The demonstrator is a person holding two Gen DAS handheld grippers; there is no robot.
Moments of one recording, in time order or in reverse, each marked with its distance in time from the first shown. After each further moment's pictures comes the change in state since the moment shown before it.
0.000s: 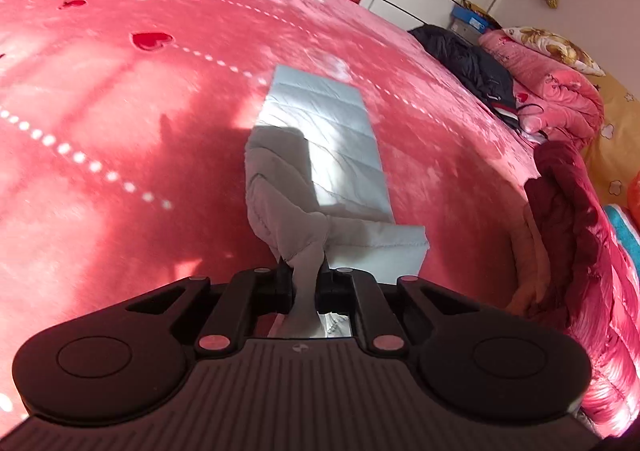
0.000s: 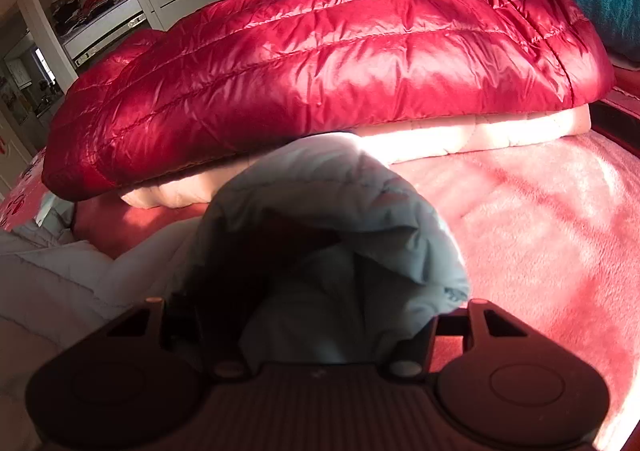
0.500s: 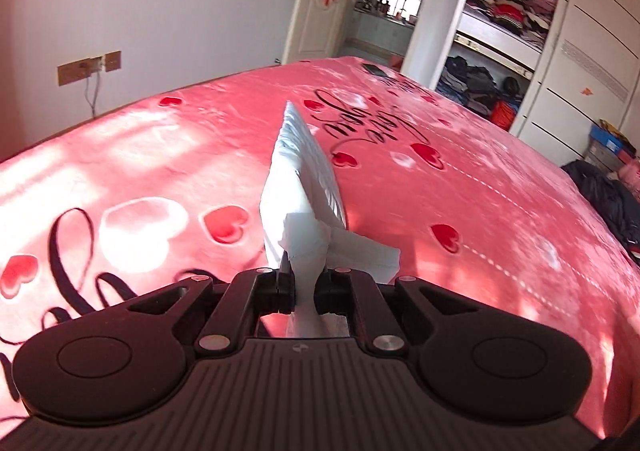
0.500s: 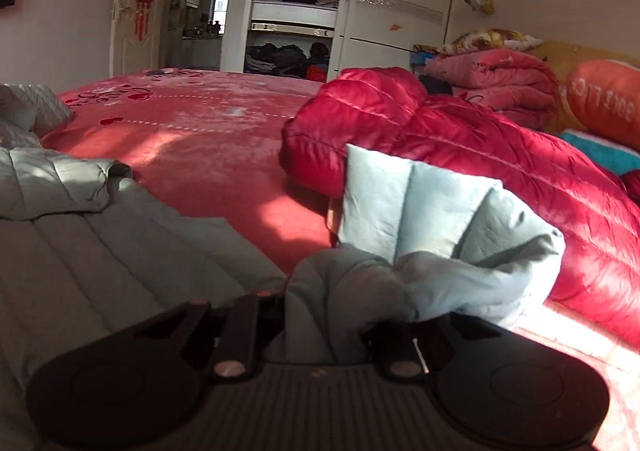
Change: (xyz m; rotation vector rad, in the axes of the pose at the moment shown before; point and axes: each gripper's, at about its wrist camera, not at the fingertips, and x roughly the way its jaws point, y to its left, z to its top) left arm -0.116 0.228 0.108 -0.169 -0.302 0.422; right arm 0.013 0.172 -0.052 -0.705 -0.266 0.145
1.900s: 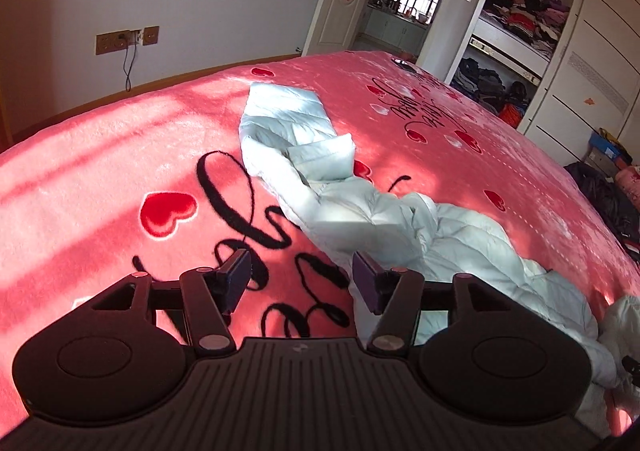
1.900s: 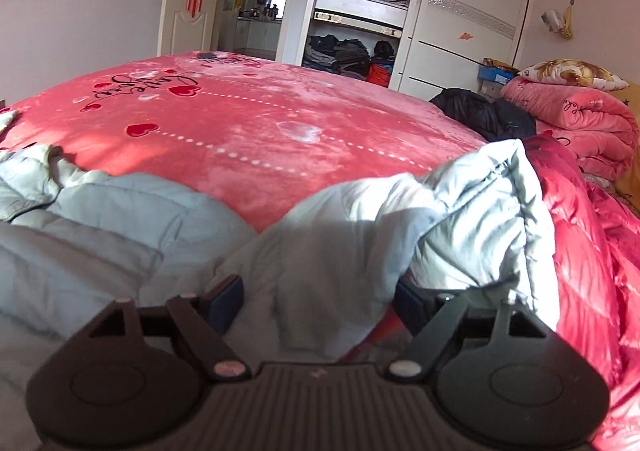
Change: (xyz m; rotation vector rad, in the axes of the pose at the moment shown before) left arm -0.111 0.143 -0.072 -0.025 0.039 -0.053; right arm 0.078 0.034 0.086 -0.057 0.068 0.147
